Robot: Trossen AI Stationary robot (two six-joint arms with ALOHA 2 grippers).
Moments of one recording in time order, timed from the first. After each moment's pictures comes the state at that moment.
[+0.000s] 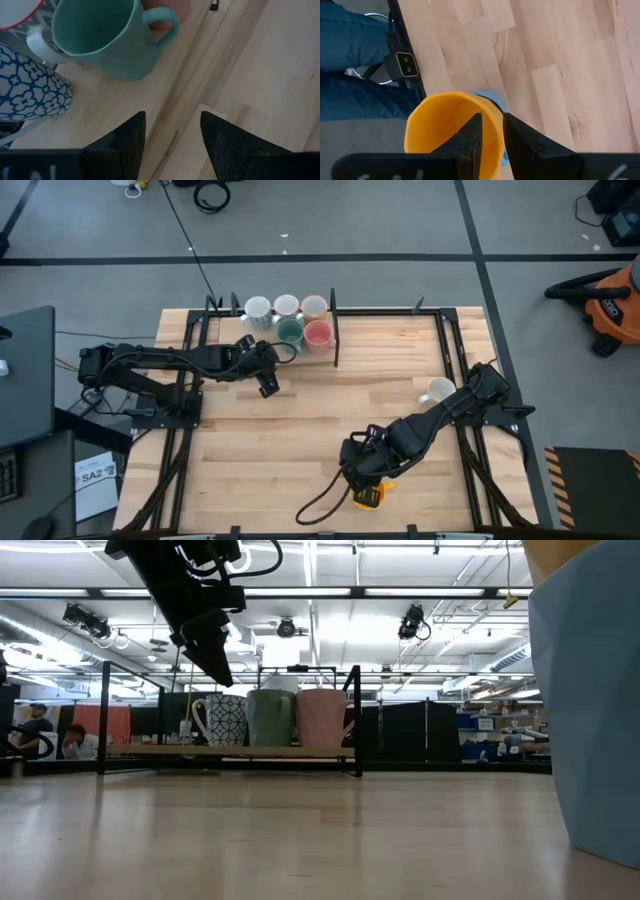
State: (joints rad) left arm 0.12 1.28 0.89 -0.59 -0.44 -0.20; right arm 0.55 1.93 1.93 -1.27 0.03 0.86
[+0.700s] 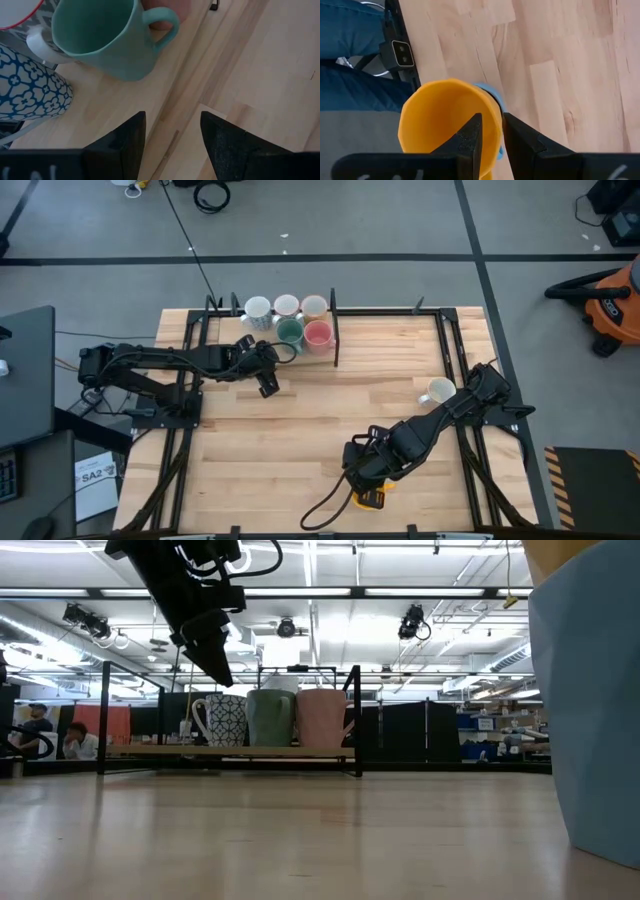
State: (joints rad) left arm 0.12 1.28 0.89 -0.59 -0.44 -0.20; right arm 0.57 1.93 1.93 -1.29 0.04 0.83
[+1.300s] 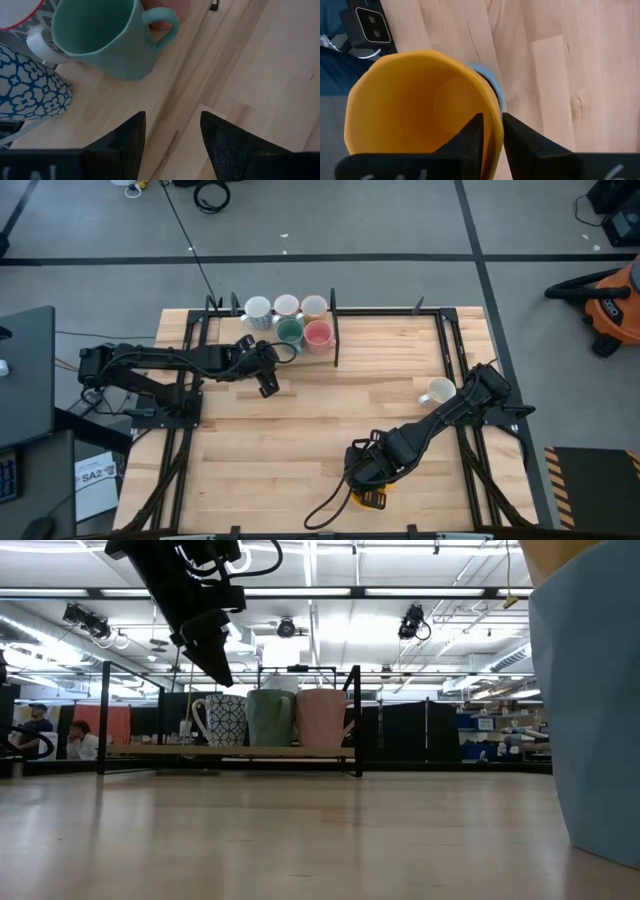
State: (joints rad) left arm 0.12 1.28 0.89 -0.59 -0.44 -0.20; right arm 0.57 1.93 1.77 -1.22 -0.03 0.83
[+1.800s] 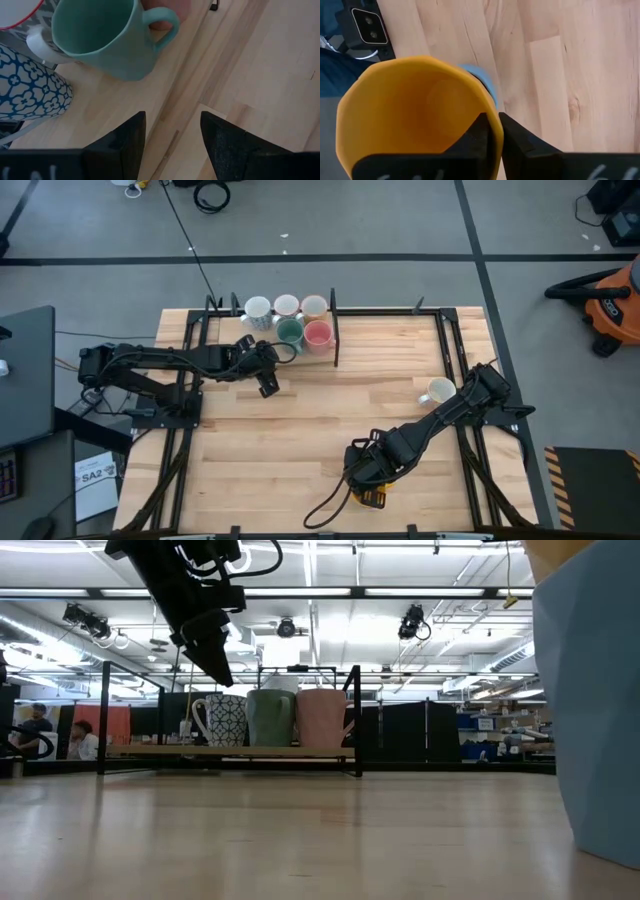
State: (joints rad) left arm 0.12 1.28 0.89 -0.59 -0.44 -0.20; right arm 0.57 1.93 1.77 -1.22 -0.03 0.83
